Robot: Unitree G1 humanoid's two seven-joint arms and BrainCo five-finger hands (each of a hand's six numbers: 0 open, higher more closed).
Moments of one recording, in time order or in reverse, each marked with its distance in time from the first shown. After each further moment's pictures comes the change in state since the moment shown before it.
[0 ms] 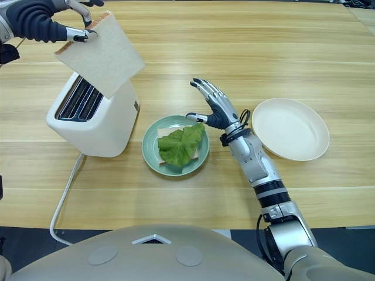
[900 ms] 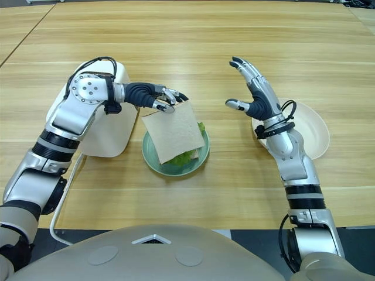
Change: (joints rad) left arm 0.094 -0.392 -0.359 0.324 -0.194 -0.042 -0.107; right arm 0.090 -0.172 -0.202 -0.180 0.192 -0.117 0.116
